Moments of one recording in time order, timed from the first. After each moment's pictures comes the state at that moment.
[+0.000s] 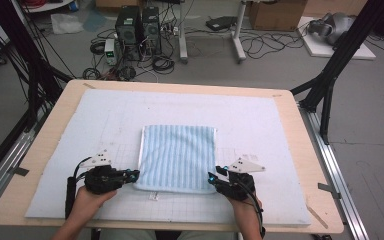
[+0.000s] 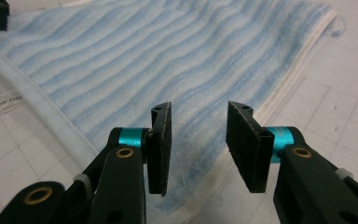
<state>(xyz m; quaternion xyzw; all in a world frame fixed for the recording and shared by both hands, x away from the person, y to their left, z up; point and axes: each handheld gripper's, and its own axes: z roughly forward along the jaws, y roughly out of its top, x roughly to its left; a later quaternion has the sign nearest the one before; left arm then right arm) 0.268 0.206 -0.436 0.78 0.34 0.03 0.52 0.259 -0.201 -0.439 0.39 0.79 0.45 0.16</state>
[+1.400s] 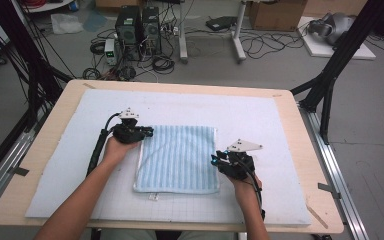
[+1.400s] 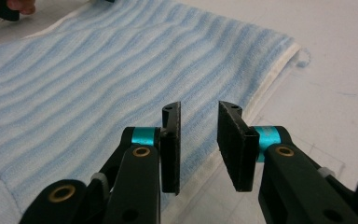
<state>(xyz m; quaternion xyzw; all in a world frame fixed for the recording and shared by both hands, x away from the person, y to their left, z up) 0.428 0.169 -0.447 0.79 0.39 0.13 0.45 0.311 -0.205 -0.427 0.39 0.79 0.43 0.17</state>
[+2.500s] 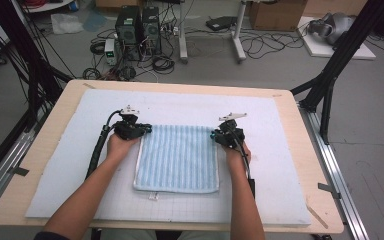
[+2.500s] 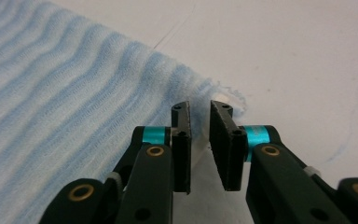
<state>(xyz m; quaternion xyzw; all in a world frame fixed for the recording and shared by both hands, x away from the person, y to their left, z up) 0.443 0.172 -0.451 0.78 0.42 0.14 0.44 0.419 -0.196 -0.440 0.45 0.79 0.36 0.18</state>
